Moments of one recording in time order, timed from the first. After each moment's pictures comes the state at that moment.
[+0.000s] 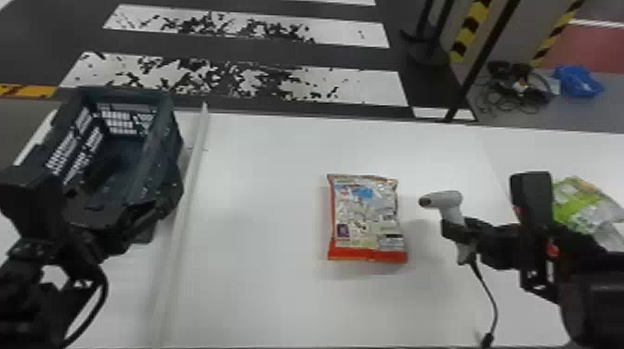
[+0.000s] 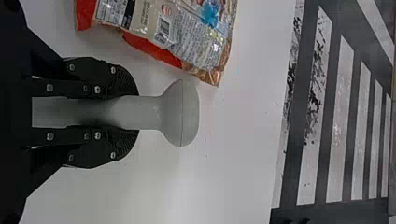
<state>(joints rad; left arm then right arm) 0.45 0.00 0.14 -2.17 0.04 0.32 -0.31 0.24 -0.28 -0.21 -1.98 0.01 0.97 0.47</state>
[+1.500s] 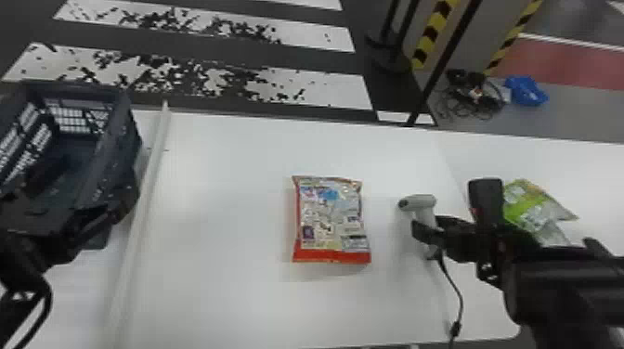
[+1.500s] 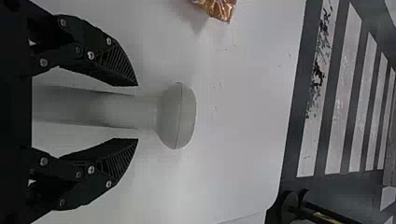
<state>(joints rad) 0.46 0.00 0.14 -2.17 0.04 0.32 -0.31 0.15 -0.30 -0.21 -1.72 0.03 0.79 0.42</state>
